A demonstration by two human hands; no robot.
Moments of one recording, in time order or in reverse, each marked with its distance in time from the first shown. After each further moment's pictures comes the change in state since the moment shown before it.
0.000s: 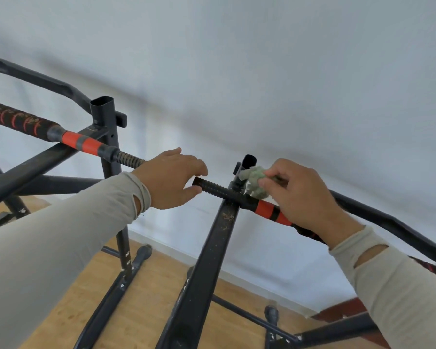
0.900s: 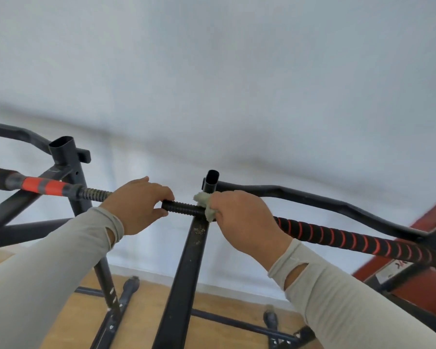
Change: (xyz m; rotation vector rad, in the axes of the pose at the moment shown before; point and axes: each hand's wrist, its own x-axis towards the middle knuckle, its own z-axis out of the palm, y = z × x) left_hand 0.001 0.010 -0.012 0.007 -0.047 -0.061; right_hand -0.026 -0.034 0.024 -0.326 -0.146 -0.118
